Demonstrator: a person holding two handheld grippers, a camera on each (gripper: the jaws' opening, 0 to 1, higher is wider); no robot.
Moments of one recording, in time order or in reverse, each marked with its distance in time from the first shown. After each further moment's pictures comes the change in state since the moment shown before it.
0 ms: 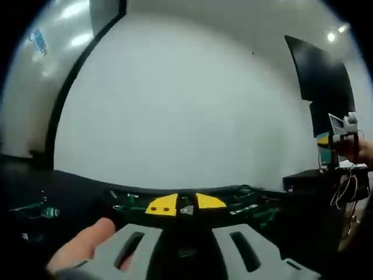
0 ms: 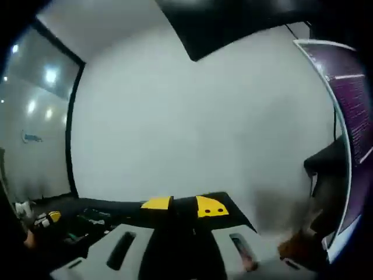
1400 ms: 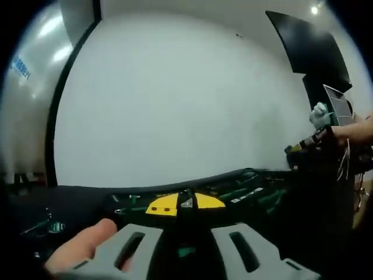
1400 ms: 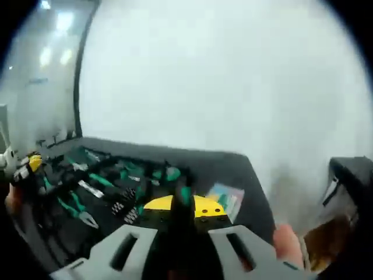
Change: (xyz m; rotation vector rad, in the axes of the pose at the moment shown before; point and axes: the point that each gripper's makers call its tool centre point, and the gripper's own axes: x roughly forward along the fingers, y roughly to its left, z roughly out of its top) left arm 0.014 -0.003 -0.015 0.147 0.072 -0.018; right arm 0.119 0.032 -0.078 -0.259 0.186 0.231
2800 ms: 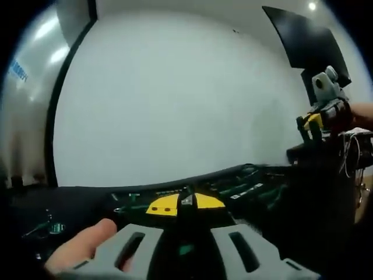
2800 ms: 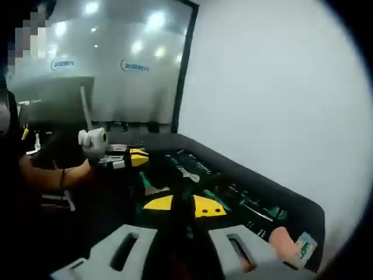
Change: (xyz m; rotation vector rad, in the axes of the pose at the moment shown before) left arm 0.000 -0.009 -0.003 0.024 0.021 -0.018; right arm -0.053 0.232 0.021 -0.256 0.013 0.708
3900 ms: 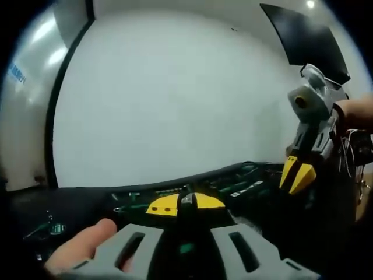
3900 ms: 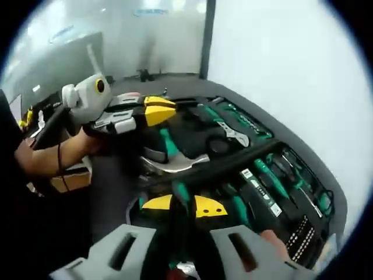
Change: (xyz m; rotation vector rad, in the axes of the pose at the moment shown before) left arm -0.001 -0.005 -0.002 0.017 0.011 -0.003; right arm 0.087 0.057 -0.077 -0.081 0.437 0.107
